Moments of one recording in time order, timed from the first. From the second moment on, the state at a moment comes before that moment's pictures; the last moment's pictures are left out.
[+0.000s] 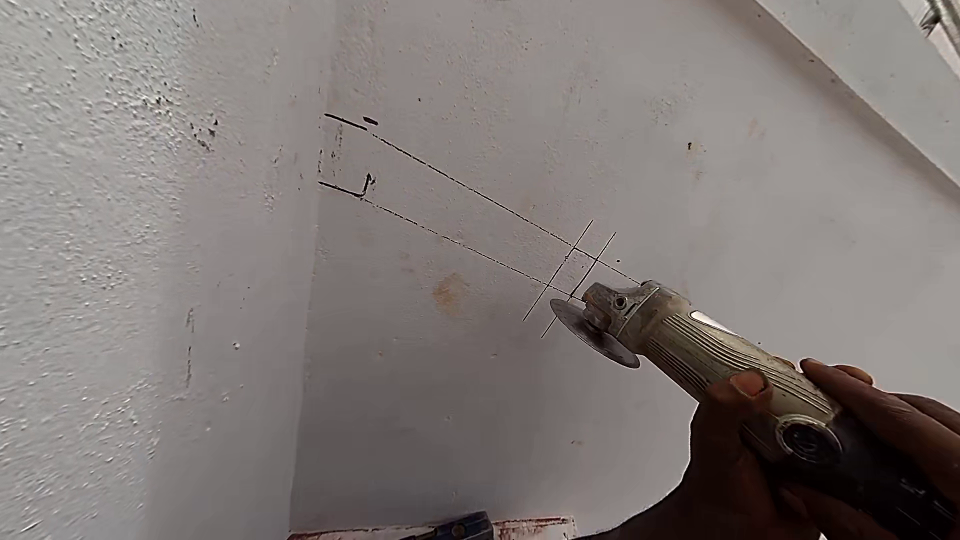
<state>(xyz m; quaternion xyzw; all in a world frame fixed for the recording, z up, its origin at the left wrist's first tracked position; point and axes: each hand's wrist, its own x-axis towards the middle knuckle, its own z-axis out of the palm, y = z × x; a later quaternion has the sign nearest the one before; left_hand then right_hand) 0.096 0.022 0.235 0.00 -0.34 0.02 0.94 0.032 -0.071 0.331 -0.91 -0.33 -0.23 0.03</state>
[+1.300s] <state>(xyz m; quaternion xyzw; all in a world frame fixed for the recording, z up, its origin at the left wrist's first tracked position) 0.118 0.043 0.237 -0.02 -0.33 -0.01 0.94 0.059 -0.055 0.322 -0.90 -0.34 -0.26 0.02</state>
